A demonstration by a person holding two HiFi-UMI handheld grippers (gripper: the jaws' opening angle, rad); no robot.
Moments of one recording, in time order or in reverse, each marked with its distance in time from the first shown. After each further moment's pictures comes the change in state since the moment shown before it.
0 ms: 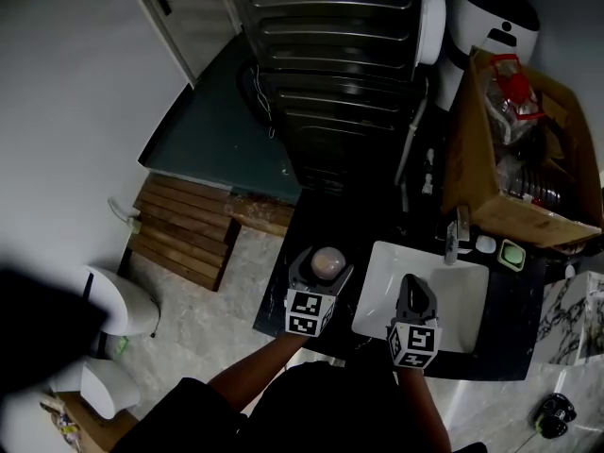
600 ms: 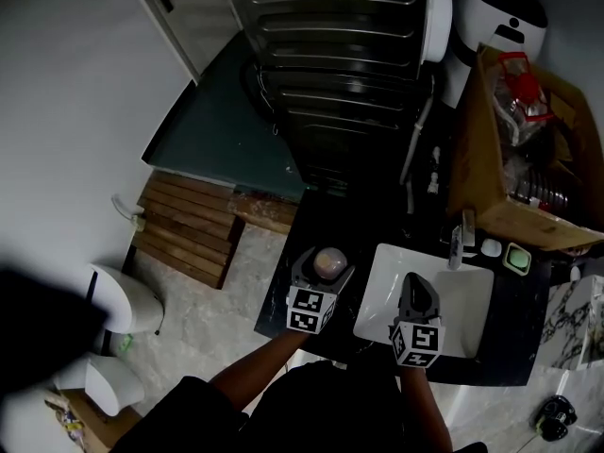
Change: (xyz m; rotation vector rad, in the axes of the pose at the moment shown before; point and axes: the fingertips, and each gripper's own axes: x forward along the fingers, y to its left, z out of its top) left arm 0.022 0.009 -0.018 -0.006 0.053 -0.015; right arm 0.020 -0.005 -0.001 0.040 0.007 0.029
